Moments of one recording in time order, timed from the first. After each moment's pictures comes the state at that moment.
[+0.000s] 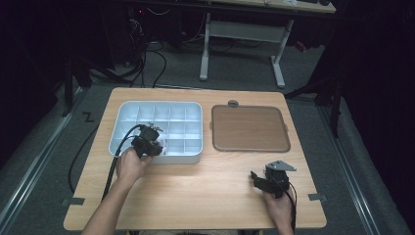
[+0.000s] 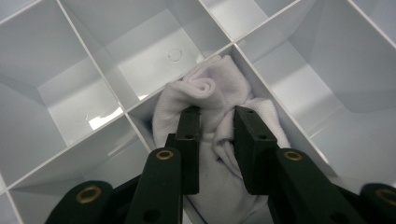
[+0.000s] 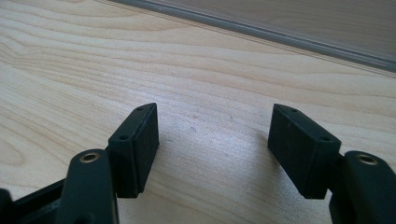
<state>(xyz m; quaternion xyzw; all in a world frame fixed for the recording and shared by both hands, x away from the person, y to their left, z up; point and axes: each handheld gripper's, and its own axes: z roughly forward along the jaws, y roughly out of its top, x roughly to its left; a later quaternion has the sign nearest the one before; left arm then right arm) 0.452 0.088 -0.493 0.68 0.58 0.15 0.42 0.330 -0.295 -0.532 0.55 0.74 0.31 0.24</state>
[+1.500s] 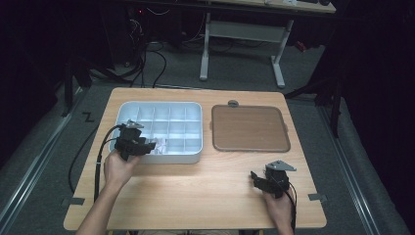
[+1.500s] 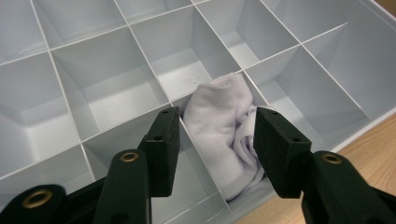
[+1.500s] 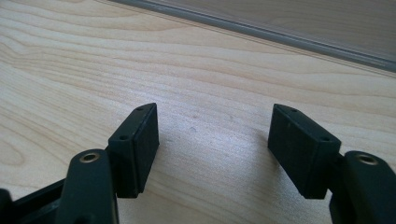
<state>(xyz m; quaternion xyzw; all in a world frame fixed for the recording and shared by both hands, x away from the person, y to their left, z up) 0.434 0.129 -0.457 0.60 0.60 0.14 0.51 0.330 -0.295 -0.532 0.55 0.74 0.31 0.24</state>
